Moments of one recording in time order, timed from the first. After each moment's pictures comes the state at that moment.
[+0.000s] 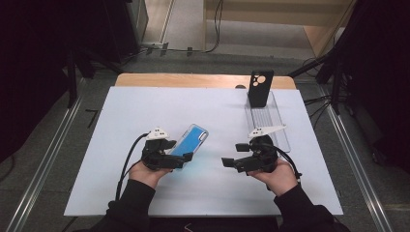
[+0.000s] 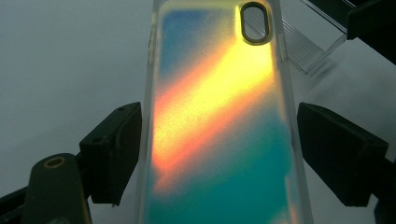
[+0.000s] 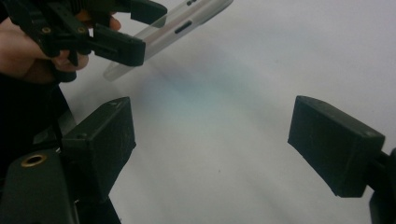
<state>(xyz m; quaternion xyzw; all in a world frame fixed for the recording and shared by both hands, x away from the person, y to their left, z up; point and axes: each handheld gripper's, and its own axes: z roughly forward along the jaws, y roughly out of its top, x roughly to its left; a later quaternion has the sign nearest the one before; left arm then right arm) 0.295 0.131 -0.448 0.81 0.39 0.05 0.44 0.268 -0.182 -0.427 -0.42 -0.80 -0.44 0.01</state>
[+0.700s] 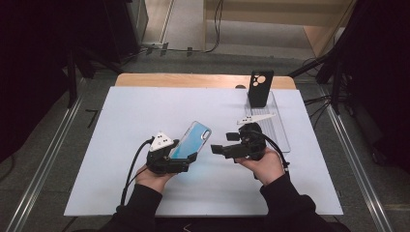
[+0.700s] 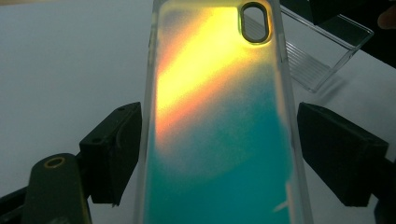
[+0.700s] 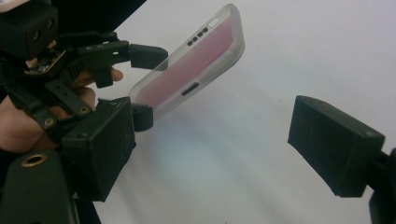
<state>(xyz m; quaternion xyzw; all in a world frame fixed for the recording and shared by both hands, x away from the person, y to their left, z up) 0.281 0.119 -0.458 0.79 0.38 0.12 0.47 0.295 -0.157 -0.415 -0.43 -0.78 -0.45 0.01</state>
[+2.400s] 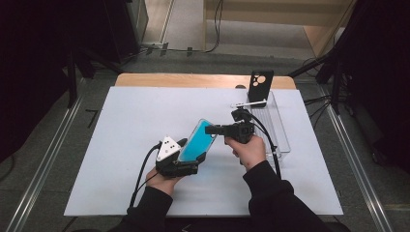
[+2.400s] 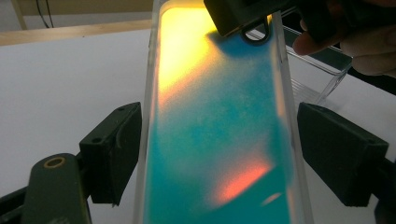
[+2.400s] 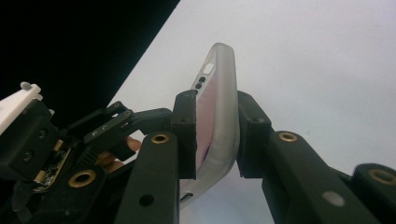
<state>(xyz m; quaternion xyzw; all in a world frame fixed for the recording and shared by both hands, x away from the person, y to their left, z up) 0.271 0.098 -0.468 0.76 0.35 0.15 0.53 0.347 -0.146 -0.427 -0.48 -0.72 -0.48 0.12</state>
